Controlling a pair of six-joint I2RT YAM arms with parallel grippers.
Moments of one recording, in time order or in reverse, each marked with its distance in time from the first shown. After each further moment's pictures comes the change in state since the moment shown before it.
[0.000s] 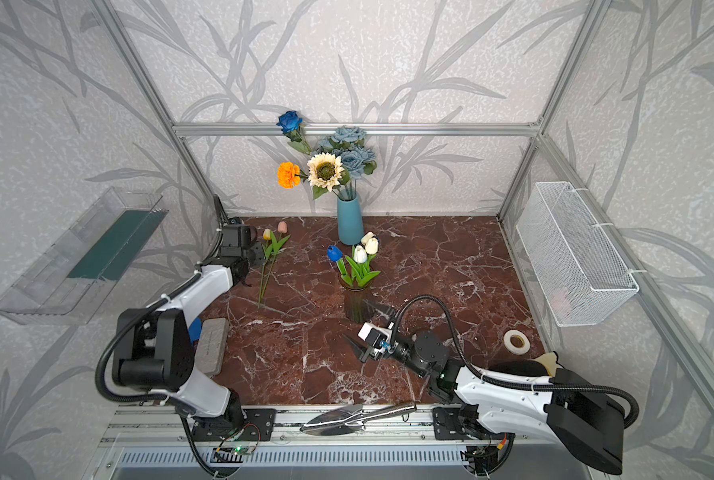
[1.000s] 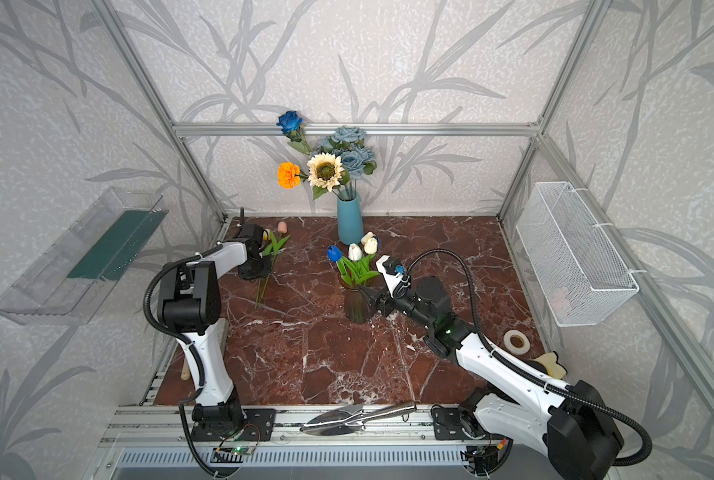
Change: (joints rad) left arm 0.031 0.398 0.307 -0.380 0.088 0.045; right arm -0.328 0.060 0.314 -0.482 -0.236 0.412
